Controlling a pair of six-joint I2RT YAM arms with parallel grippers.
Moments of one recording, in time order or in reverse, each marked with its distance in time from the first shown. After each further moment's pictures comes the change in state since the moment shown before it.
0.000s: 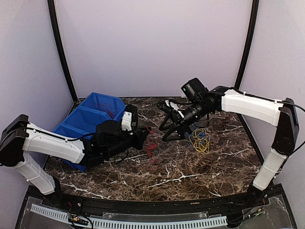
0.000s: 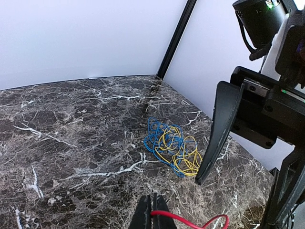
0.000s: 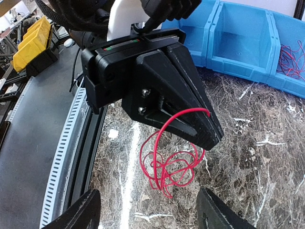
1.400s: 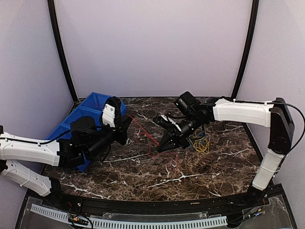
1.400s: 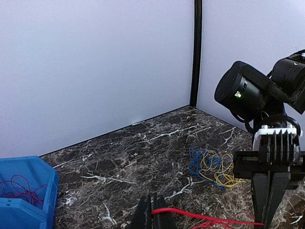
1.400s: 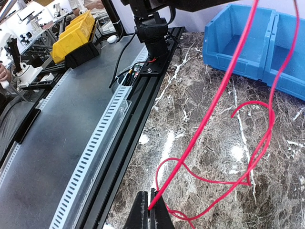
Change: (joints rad) left arm -0.033 -0.296 -0.050 -0.078 -0.228 0.354; right arm 0.074 0.042 -0.098 0.019 -0.180 -0.105
